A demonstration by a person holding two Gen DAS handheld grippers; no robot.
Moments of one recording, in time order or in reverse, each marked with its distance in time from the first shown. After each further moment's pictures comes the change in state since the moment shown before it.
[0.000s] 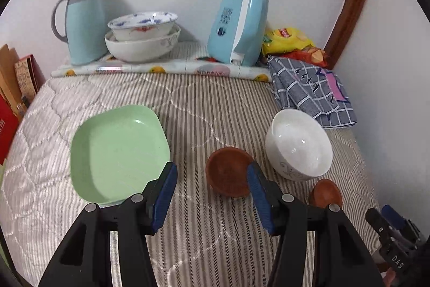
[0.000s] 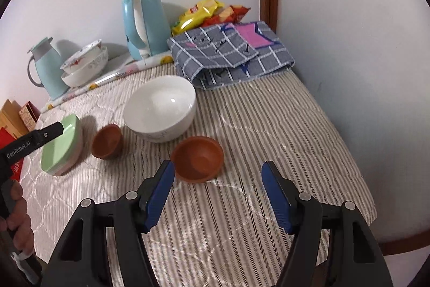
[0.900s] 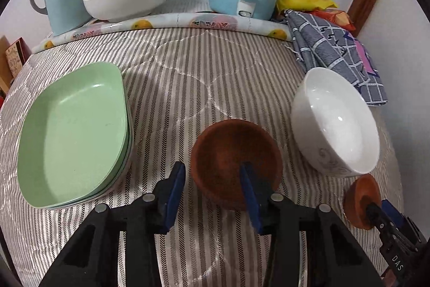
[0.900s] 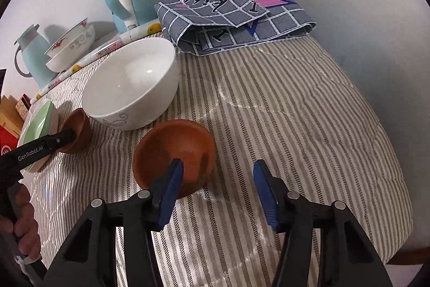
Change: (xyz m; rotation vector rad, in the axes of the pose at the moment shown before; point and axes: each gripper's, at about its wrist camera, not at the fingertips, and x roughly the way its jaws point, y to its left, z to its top) left arm 0.091 -0.015 -0.014 -0.002 0.138 0.063; right arm 0.090 -0.010 -0.003 0.004 0.095 0.047
